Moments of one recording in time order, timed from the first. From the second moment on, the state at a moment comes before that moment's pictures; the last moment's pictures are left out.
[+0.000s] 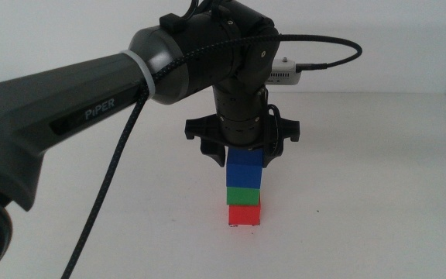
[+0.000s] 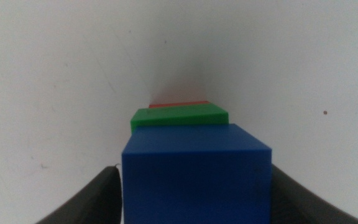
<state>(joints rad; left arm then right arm) -0.75 1.99 -1.79 0.08 1.22 -0.66 0.70 0.72 -1.08 0.01 0.85 -0.08</state>
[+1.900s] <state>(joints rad) -0.12 0.73 -1.22 -0.06 1.02 0.05 0.70 0.72 -1.08 0.01 0.85 -0.08</state>
